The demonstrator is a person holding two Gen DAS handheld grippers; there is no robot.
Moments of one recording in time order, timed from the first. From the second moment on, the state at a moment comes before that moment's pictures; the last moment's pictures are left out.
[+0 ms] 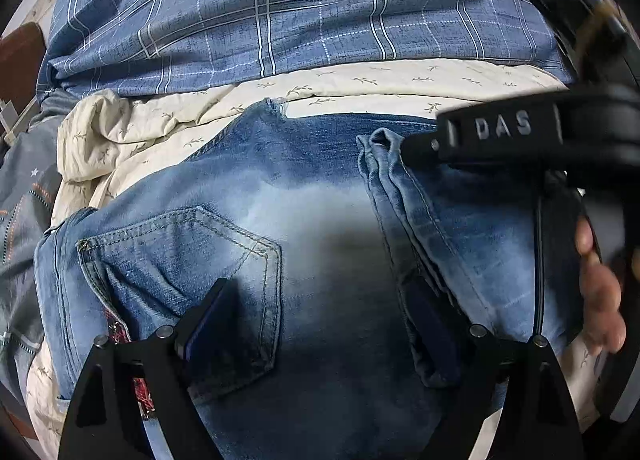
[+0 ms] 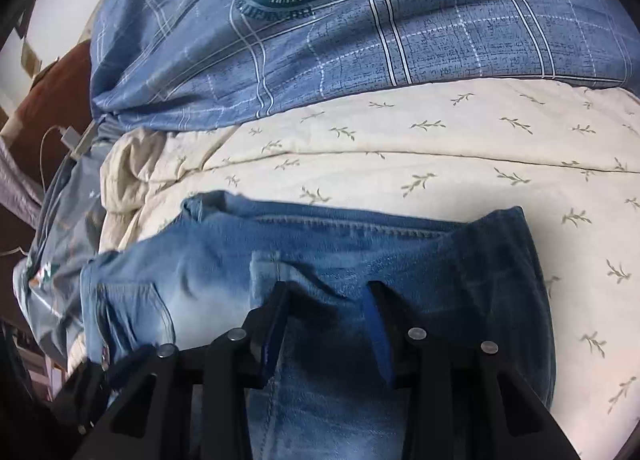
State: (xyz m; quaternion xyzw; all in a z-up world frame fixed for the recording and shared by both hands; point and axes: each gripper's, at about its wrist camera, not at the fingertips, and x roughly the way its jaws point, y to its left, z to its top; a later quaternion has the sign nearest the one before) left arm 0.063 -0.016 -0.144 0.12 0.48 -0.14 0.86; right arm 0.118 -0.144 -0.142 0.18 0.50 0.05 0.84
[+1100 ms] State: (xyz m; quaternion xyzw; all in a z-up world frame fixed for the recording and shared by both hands) left arm -0.008 0.208 -0.081 -0.06 0.42 0.10 0.90; right arm -0.032 -0.136 -0.121 0.16 0.46 0.11 0.87
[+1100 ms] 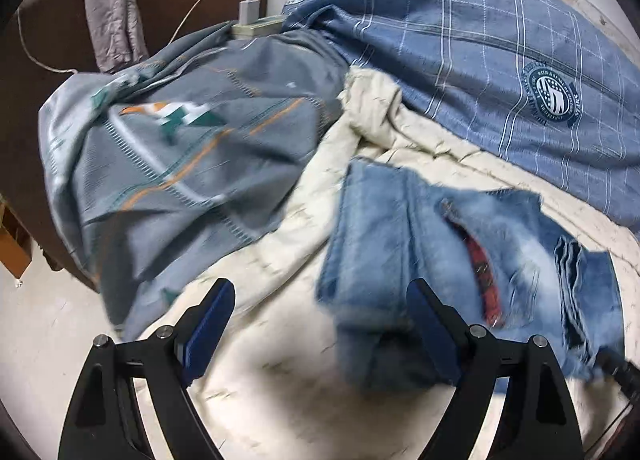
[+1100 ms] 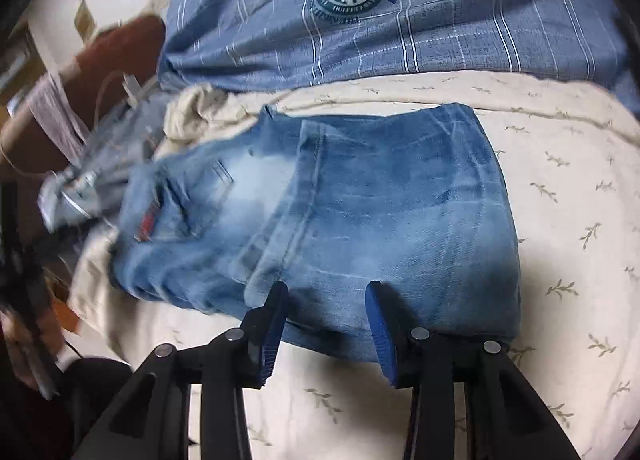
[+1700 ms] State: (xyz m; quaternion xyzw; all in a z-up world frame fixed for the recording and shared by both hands) left arm -0.006 0.209 -0.116 -0.17 0.49 0.04 0.85; right arm -0.042 -0.156 -0.091 0.20 0.41 0.12 0.88
